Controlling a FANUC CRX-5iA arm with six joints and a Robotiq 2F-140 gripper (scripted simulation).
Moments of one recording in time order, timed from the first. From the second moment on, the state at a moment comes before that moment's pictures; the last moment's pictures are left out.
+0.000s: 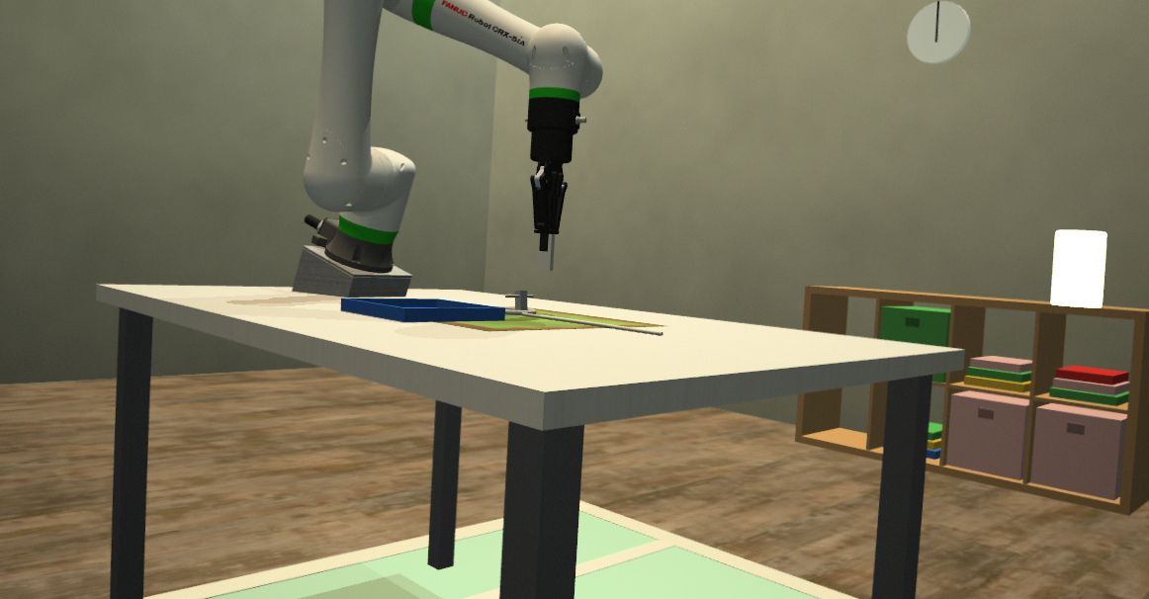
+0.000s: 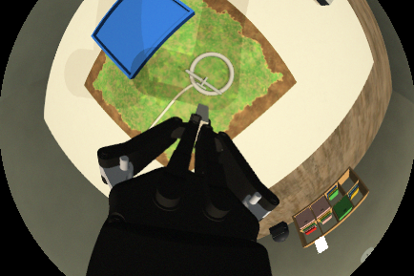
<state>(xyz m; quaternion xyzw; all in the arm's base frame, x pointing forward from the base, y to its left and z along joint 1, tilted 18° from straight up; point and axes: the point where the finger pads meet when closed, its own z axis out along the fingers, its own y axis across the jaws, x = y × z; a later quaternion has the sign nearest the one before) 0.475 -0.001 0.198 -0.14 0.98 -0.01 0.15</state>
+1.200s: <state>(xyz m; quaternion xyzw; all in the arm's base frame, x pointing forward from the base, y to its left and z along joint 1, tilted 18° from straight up) 0.441 -0.012 0.188 -0.37 0.92 -0.06 0.14</state>
